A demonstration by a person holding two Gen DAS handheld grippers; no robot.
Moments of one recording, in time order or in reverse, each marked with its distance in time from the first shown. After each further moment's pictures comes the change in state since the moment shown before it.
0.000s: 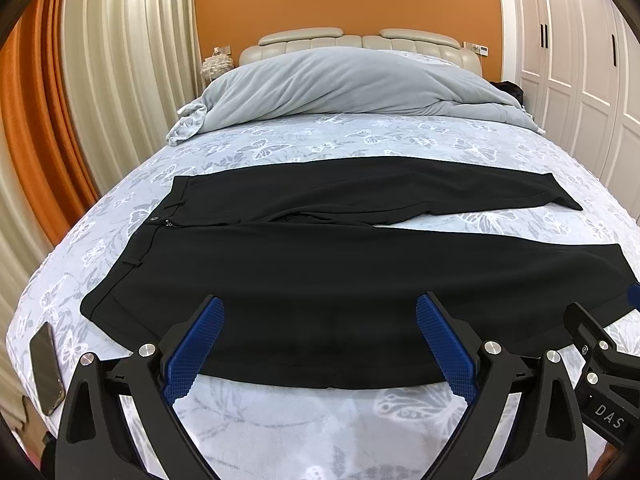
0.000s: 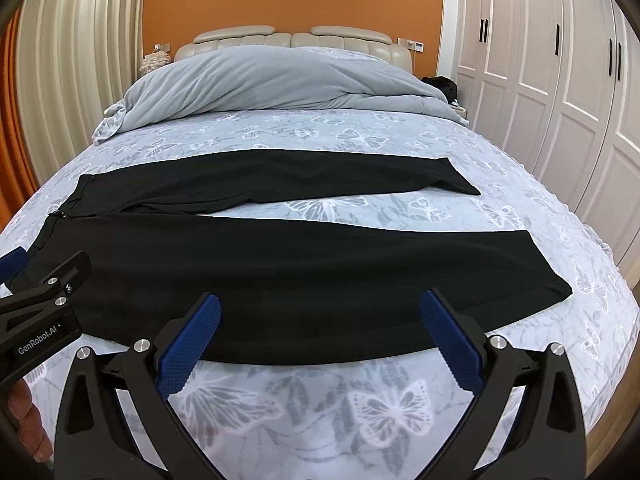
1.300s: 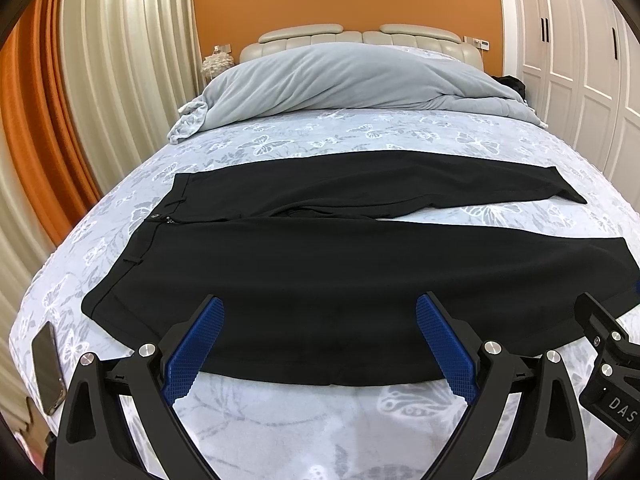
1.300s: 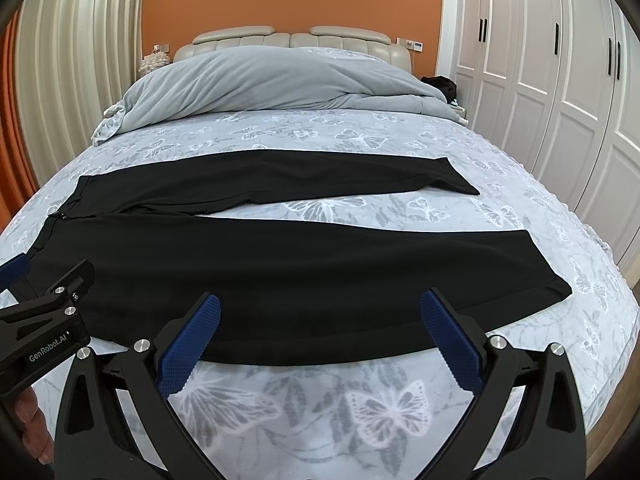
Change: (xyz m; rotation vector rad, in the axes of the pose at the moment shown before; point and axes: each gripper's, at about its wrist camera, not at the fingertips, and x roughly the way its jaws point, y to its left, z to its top) left arm 0.007 0.000 -0.005 0.010 0.014 0.012; right arm 0.001 -0.002 -0.002 0.002 0.000 -0.003
